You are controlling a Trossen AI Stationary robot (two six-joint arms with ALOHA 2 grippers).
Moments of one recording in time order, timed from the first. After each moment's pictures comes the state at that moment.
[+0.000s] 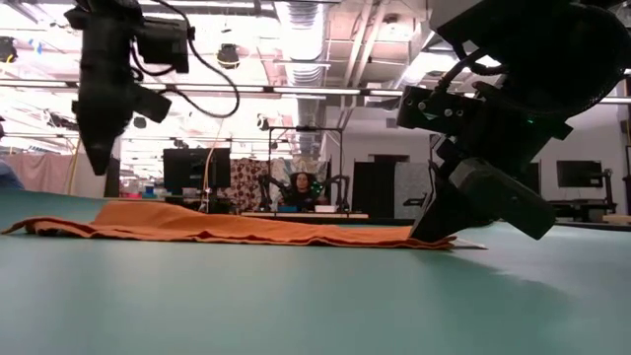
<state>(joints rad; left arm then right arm) 0.37 1.09 0.76 -1.08 0.02 -0.31 0.46 1.89 0.97 -0.31 0.60 0.49</state>
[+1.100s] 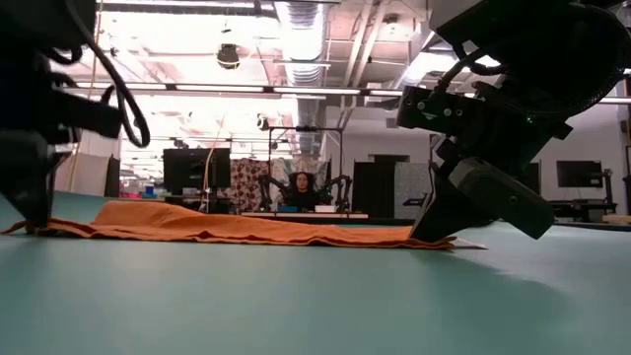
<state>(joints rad) -0.50 1.44 0.68 -0.85 -0.28 -1.04 0.46 1.89 0.97 -0.31 0.60 0.50</state>
